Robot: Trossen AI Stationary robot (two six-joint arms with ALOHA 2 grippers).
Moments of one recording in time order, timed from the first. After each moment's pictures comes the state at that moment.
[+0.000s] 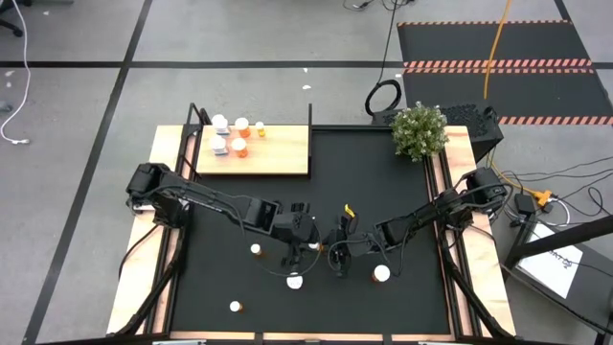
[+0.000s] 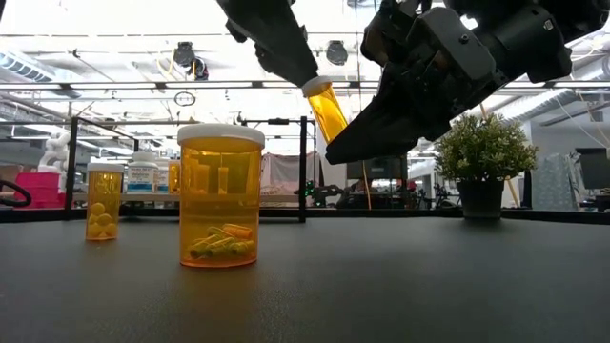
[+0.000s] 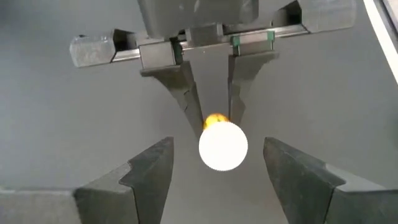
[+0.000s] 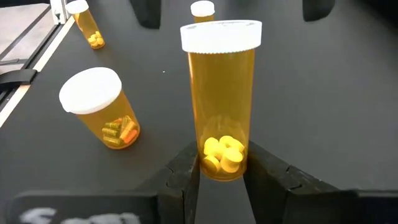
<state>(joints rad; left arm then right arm) -0.23 1.77 1.40 -0.53 -0.05 -0.03 0.35 1.74 0.74 0.45 0.28 0.31</state>
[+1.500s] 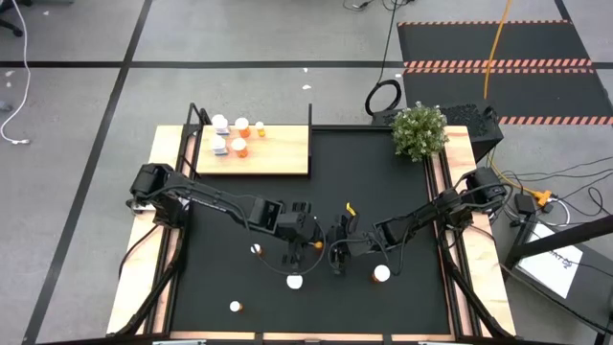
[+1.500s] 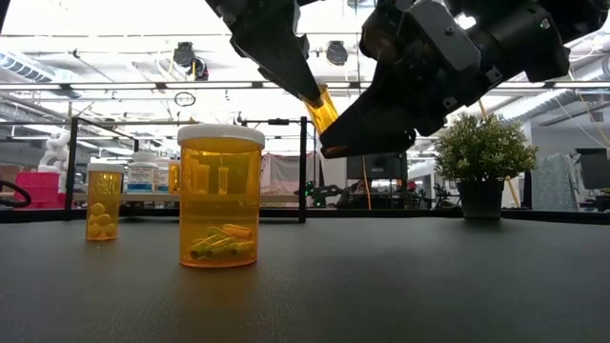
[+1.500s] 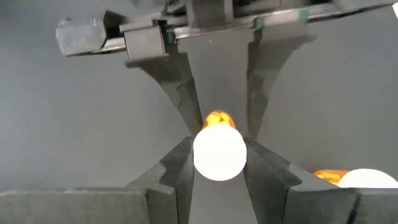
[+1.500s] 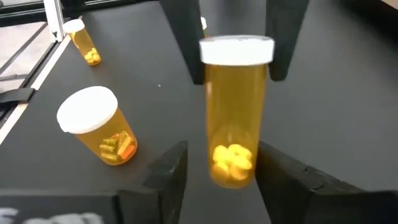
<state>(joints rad) -0.21 1.80 1.40 -0.53 -0.06 0.00 0.35 1.74 0.74 0.48 0.31 0.33</state>
